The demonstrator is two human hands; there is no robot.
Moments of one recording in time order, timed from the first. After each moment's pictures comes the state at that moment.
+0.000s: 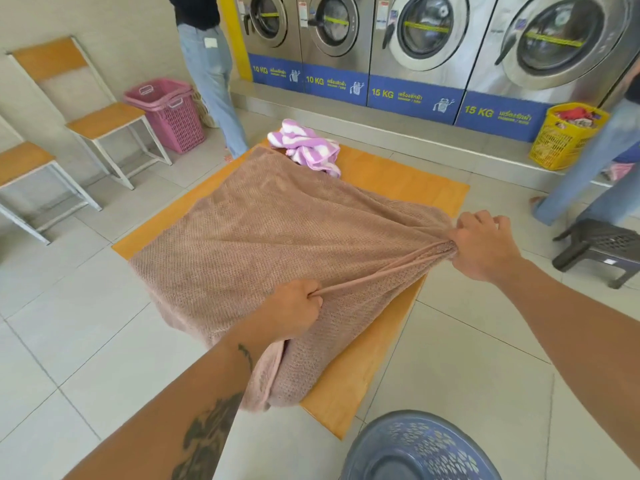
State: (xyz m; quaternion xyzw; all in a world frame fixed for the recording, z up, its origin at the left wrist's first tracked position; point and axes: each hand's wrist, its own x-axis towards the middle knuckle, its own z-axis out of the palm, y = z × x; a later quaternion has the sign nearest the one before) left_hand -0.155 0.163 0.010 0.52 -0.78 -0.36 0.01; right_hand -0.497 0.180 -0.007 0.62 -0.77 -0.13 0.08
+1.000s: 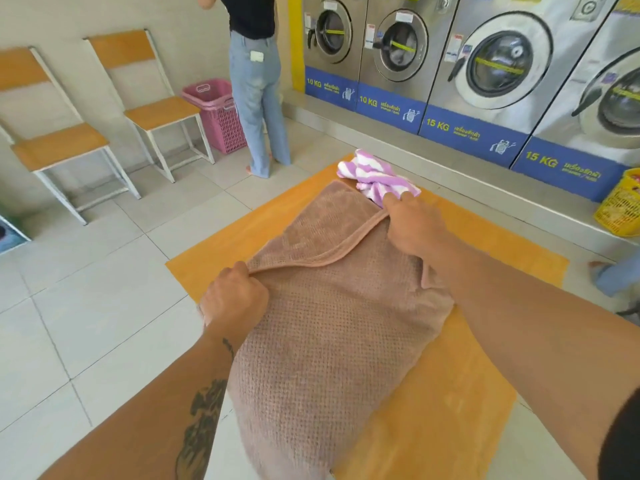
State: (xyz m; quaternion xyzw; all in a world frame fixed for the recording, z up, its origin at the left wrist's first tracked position) left_hand 0.010 0.004 -0.009 0.76 -0.61 -0.13 0.16; right_hand -0.287 -0.065 0.038 0.72 -0.69 0.03 0.05
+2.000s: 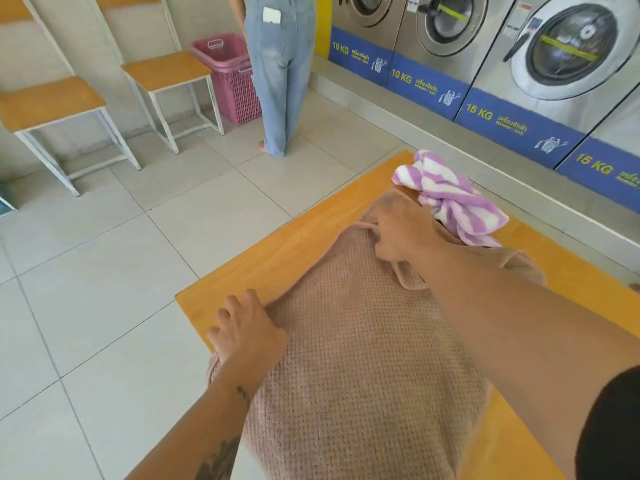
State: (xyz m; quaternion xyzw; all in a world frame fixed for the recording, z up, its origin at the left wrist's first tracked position) left_hand 0.070 -0.114 -0.083 0.81 -0.56 -0.18 -0.01; right_hand -0.171 -0.249 -0.030 0.73 -0.67 -0.11 0.03
